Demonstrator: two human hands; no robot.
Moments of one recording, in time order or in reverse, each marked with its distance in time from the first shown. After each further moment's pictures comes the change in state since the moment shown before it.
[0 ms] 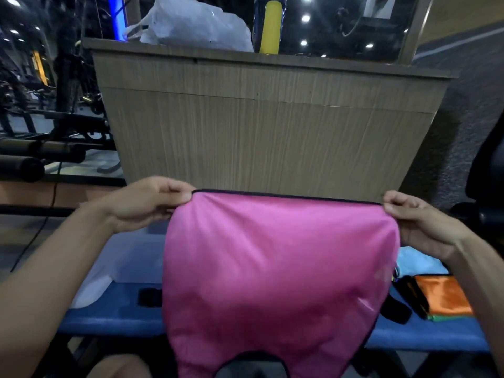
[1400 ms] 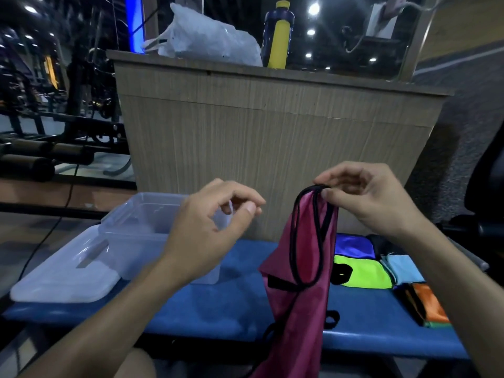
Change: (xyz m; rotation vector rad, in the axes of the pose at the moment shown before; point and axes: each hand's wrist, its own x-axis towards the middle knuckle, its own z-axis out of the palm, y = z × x) left_hand -0.055 0.020 0.118 0.472 0.476 0.852; right_hand -0.020 -0.030 0.127 -0.643 -0.064 -0.660
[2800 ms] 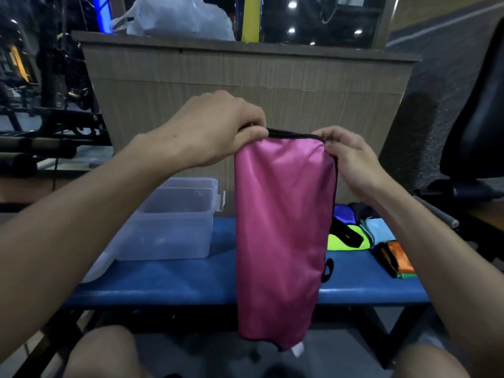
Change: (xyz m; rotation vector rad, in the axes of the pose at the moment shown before) left_hand 0.104 0.050 -0.002 0.744 -0.515 0.168; right_hand -0.005 0.021 -0.015 0.110 0.236 0.182
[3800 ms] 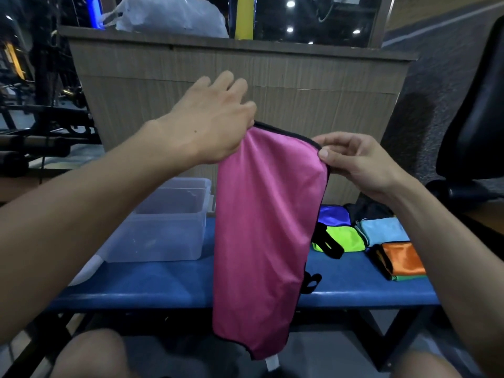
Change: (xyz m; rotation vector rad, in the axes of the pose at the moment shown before) left_hand 0.027 0.000 0.020 0.524 0.059 0.009; right_hand 0.007 0.017 -0.043 0.143 -0.257 0.021
